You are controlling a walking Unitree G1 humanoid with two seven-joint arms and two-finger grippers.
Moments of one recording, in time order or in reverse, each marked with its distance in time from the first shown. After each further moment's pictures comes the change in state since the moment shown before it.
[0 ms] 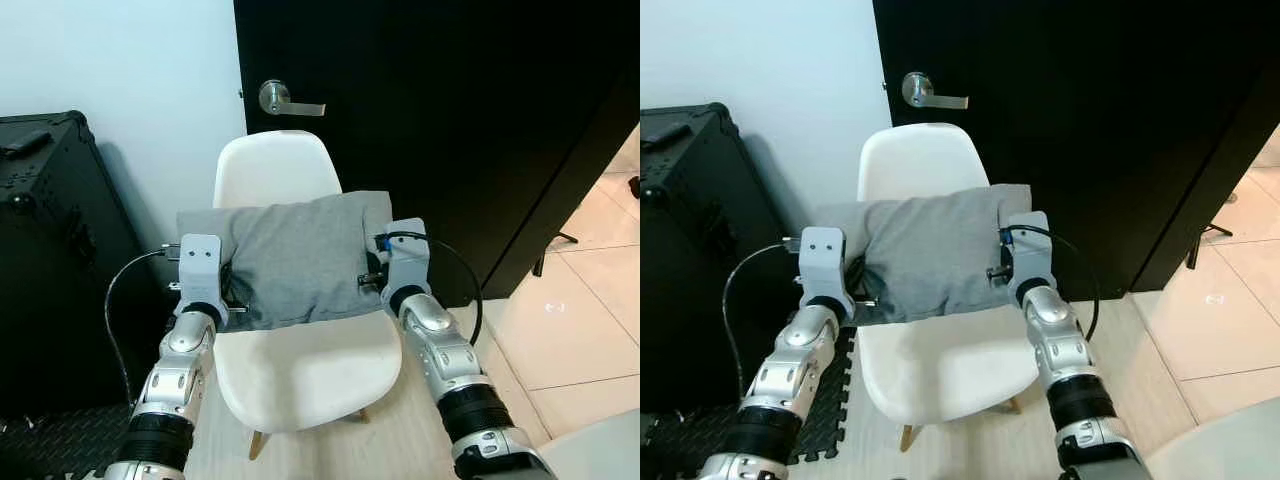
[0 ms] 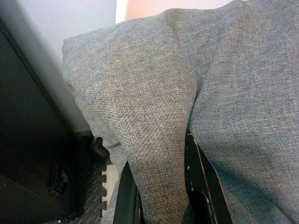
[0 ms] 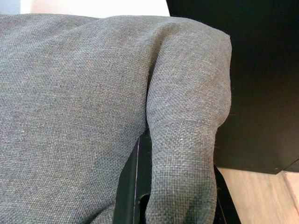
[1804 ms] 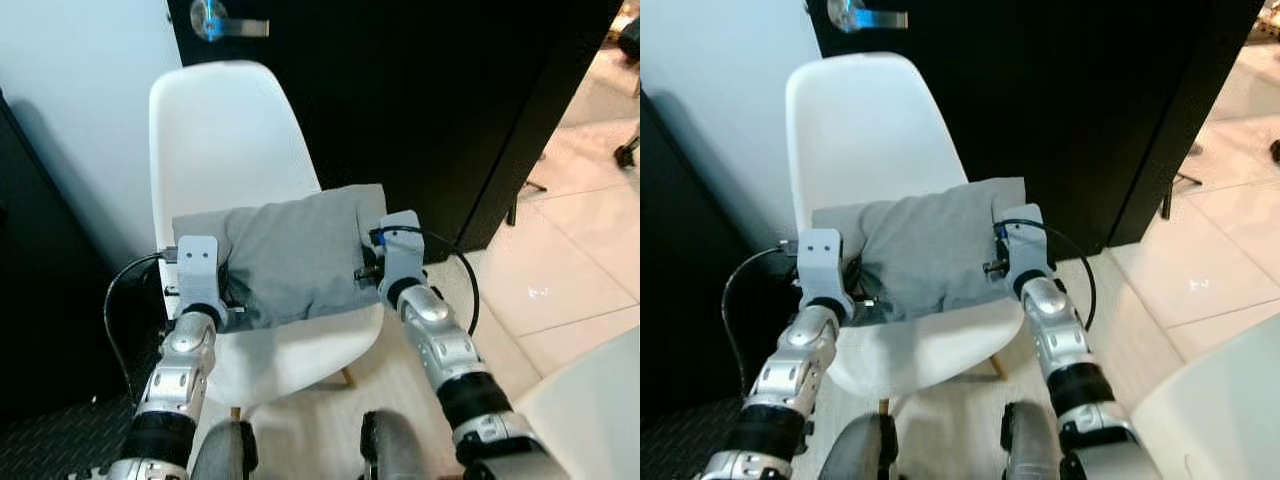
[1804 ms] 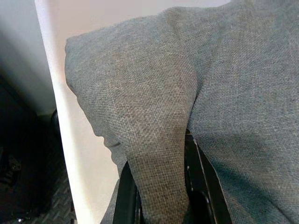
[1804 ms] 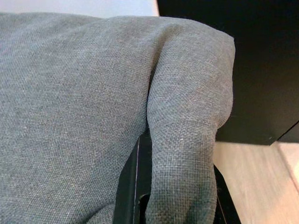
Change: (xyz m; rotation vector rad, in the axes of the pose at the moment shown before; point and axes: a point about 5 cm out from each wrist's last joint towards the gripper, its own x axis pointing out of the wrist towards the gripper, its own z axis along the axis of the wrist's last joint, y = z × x) left arm 0.001 0.009 -0.003 -0.028 0.013 0.071; right arm 0.012 0.004 0.007 -0.055 0.000 0.064
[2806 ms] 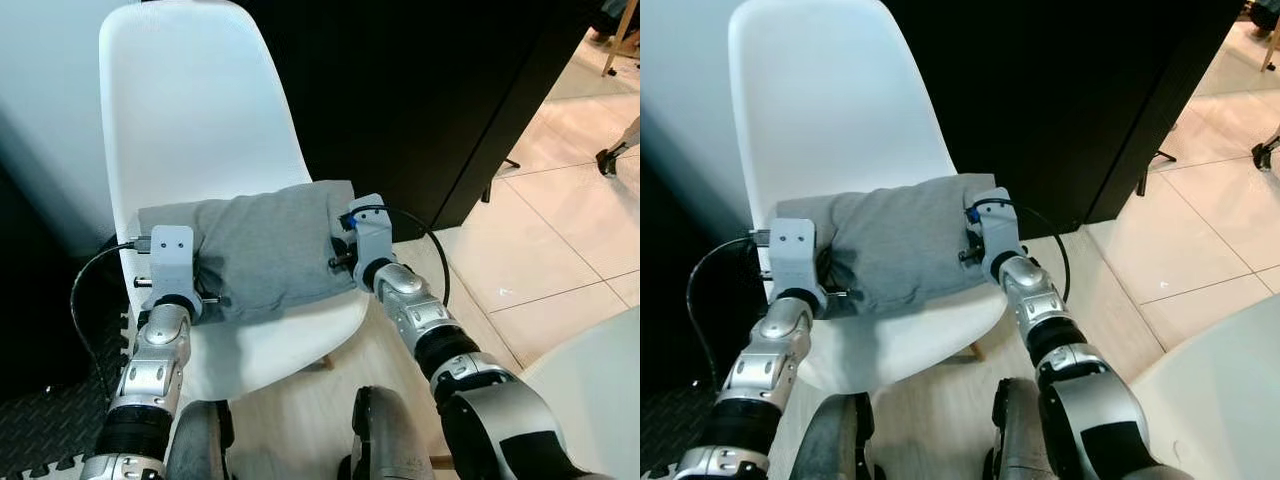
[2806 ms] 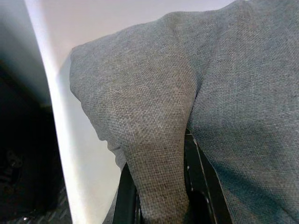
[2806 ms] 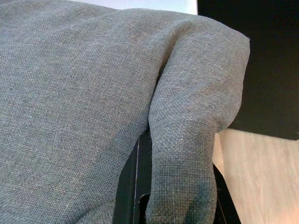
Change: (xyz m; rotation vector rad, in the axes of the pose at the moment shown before) left arm 0.004 0.025 0.012 0.085 -0.034 0.091; right arm 0.028 0.017 0.016 -0.019 0.033 0.147
